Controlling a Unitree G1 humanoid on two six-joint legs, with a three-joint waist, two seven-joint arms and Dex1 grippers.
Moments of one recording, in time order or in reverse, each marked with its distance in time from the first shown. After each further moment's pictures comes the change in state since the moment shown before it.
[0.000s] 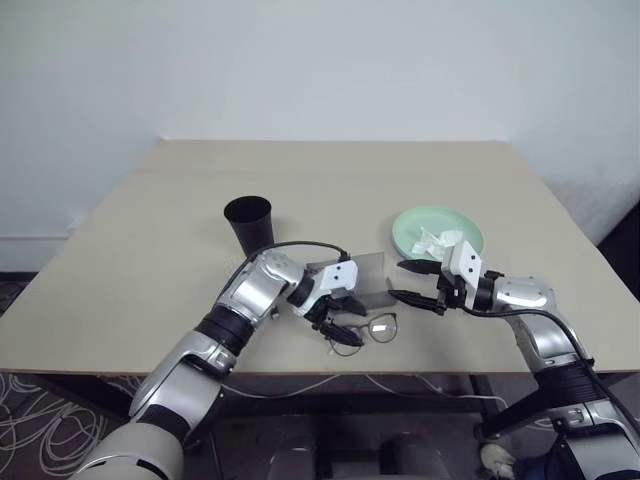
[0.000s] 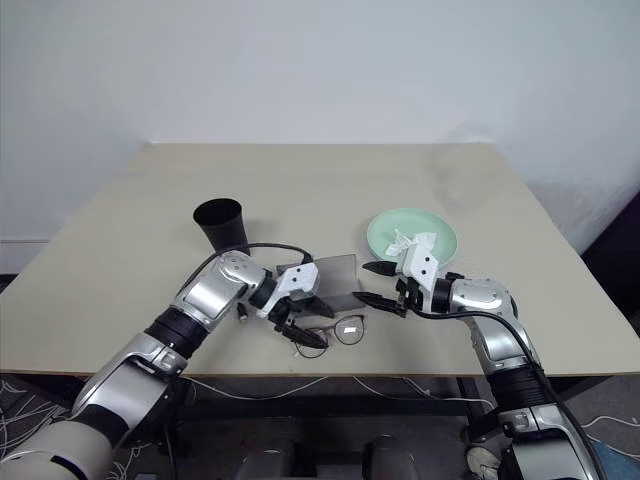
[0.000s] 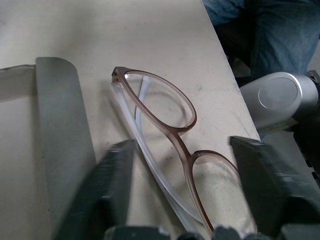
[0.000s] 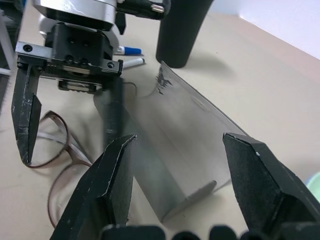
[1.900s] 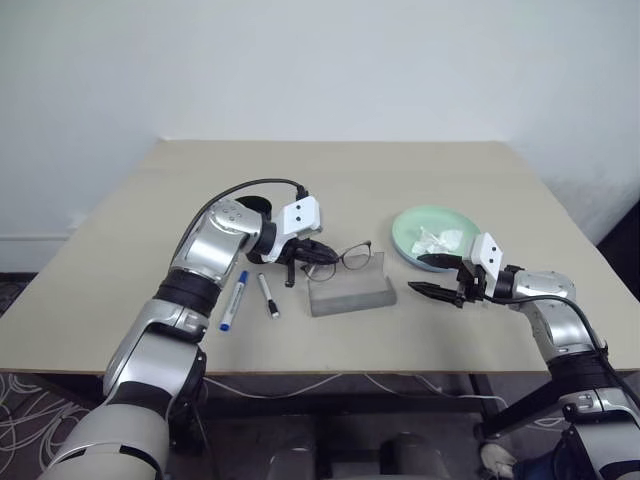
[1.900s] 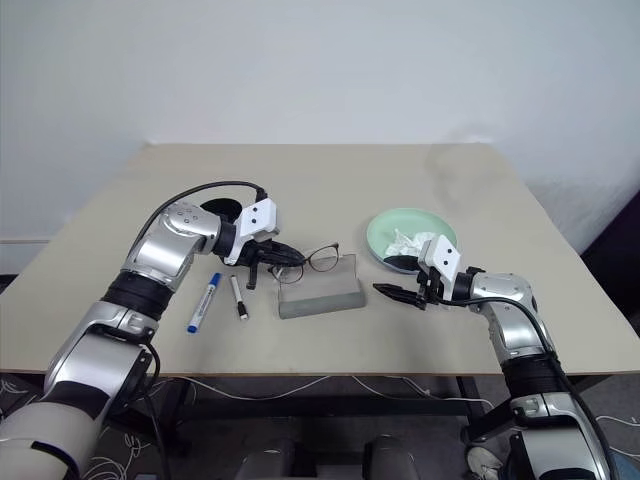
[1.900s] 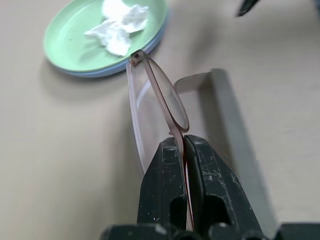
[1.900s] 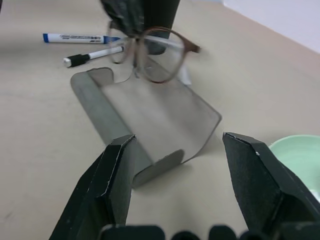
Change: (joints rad) left arm -0.170 0.094 0.178 0.180 0.032 -0.183 0.137; right arm -0.047 -0.039 -0.059 0.136 0.021 -0.028 0.068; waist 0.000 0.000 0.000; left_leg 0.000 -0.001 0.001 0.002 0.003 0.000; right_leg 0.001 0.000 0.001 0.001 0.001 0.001
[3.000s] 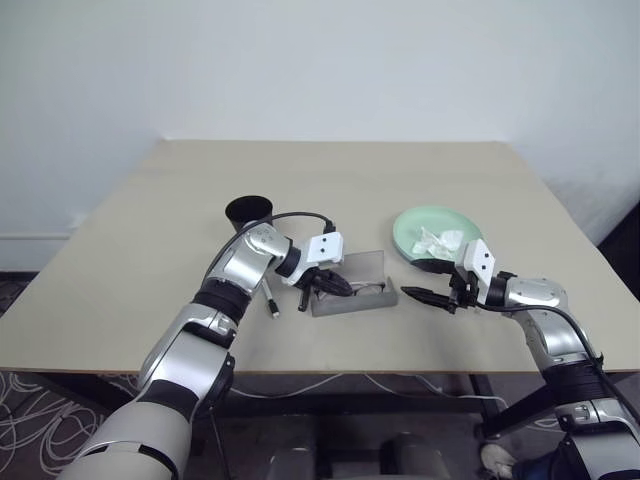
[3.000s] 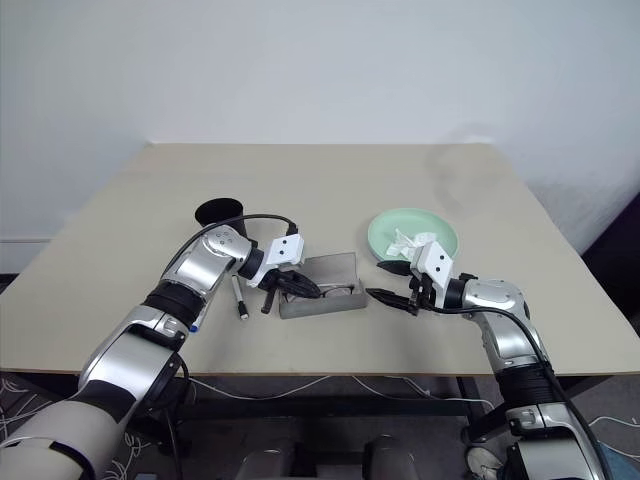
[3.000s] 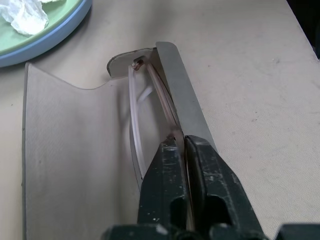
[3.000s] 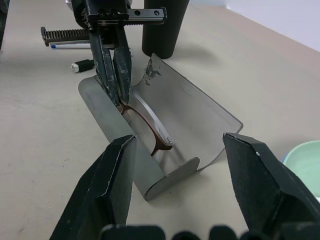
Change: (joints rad) left arm 0.017 -0.113 -0.043 0.130 0.096 -0.091 -0.094; right arm 0.045 0.018 0.013 -0.074 -0.001 0.027 -0.043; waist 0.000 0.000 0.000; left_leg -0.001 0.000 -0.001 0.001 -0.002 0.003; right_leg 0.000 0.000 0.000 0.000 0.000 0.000
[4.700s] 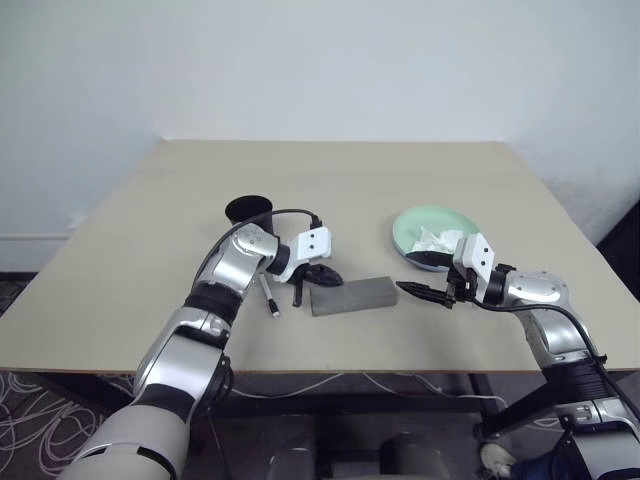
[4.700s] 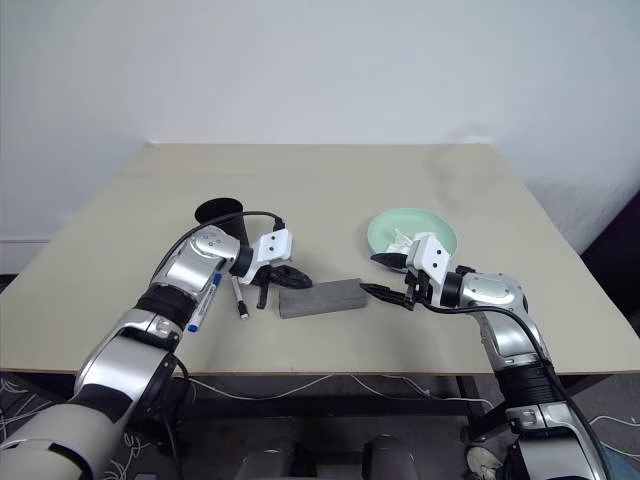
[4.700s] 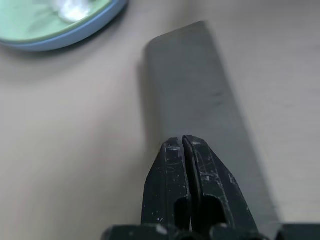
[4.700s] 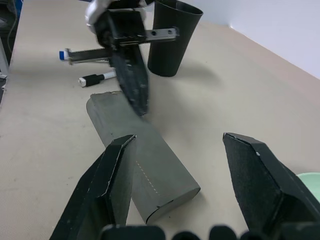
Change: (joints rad) left arm 0.094 0.038 0.082 -0.100 0.031 -0.005 0.033; right arm -0.007 -0.005 0.009 -0.083 0.009 0.008 -0.010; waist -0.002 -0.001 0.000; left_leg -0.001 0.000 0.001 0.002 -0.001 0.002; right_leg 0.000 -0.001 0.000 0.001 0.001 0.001
